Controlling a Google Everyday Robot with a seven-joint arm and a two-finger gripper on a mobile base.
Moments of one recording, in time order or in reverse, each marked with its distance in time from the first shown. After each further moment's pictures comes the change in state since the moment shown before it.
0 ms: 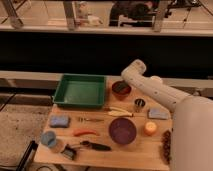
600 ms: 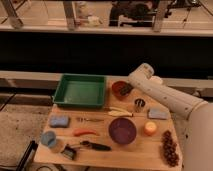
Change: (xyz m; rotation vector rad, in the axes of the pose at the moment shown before) arm 0.019 0.034 -0.015 -0.012 0.025 0.029
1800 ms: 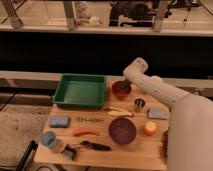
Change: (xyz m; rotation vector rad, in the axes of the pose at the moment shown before) arm 0.011 -0.040 0.025 -0.017 0.064 -0.033
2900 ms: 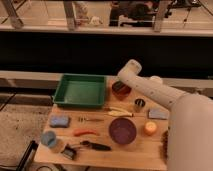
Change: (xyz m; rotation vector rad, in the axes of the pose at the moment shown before) arm -0.025 -0.011 -0.017 0.050 -0.014 -0.031
